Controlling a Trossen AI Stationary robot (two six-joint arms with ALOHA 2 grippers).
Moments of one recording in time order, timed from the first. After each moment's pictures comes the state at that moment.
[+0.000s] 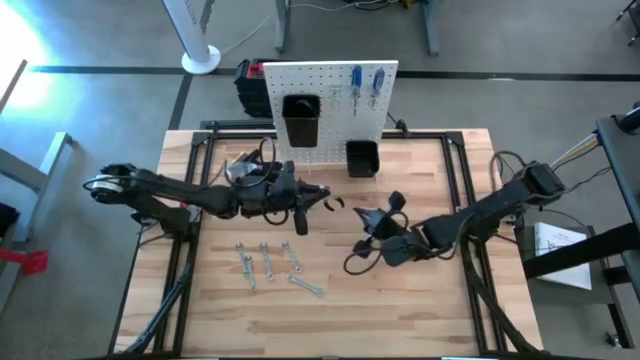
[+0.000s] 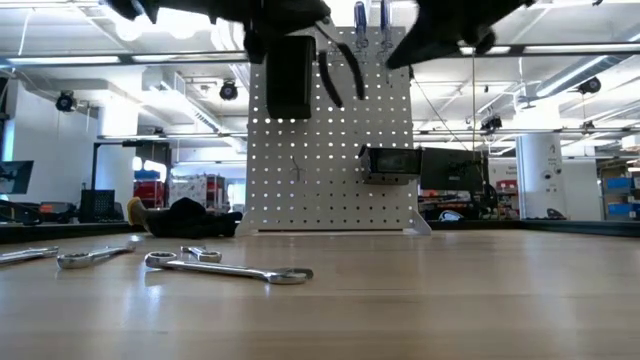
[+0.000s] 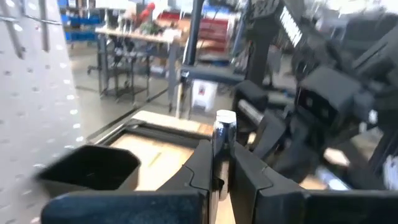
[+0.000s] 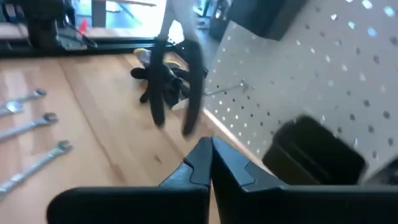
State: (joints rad) left arm -0.05 1.37 0.85 0.50 -0.28 -0.13; right arm 0.42 1.45 0.92 -0.13 1.05 0.34
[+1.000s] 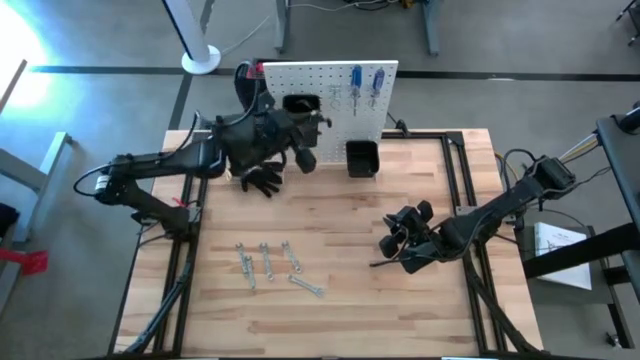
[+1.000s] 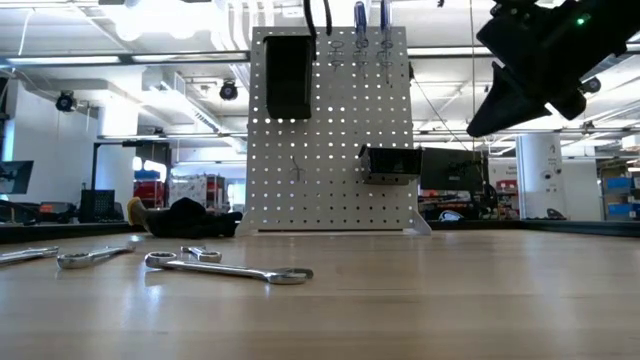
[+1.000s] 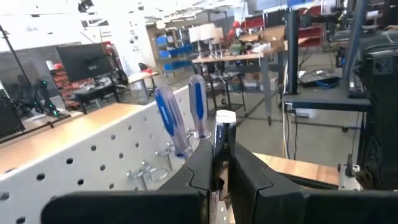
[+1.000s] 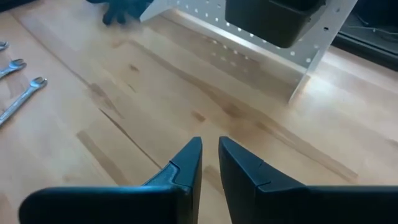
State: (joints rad) left arm 0.10 1.41 1.50 -0.06 -0.51 0.17; right arm 0.50 1.31 0.73 -0.59 0.91 1.13
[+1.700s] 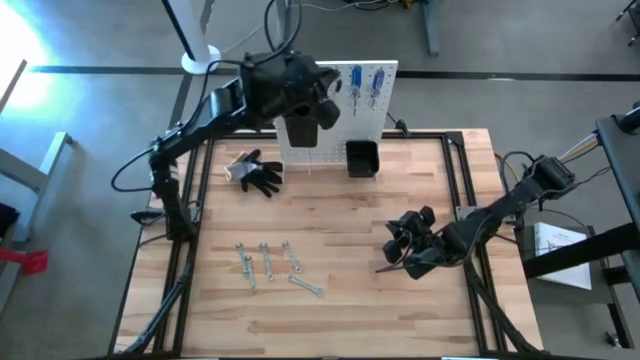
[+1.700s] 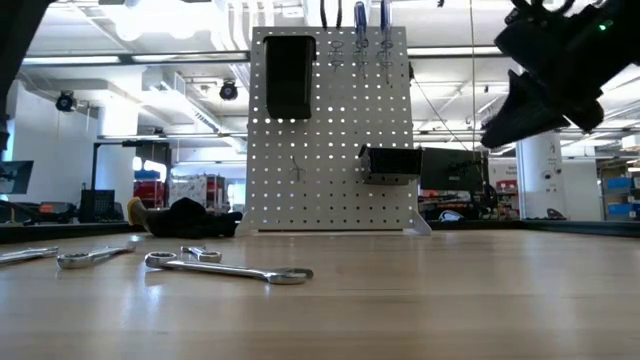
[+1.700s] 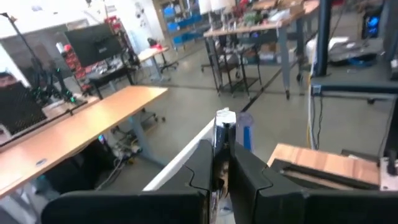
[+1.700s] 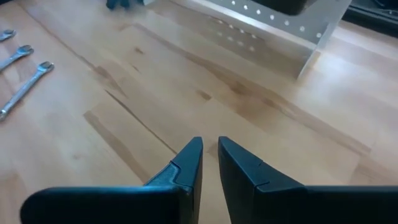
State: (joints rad) left arm 0.25 1.84 2.36 -0.63 -0.43 0.19; right arm 0.55 1.31 0.68 -0.59 0.88 1.23
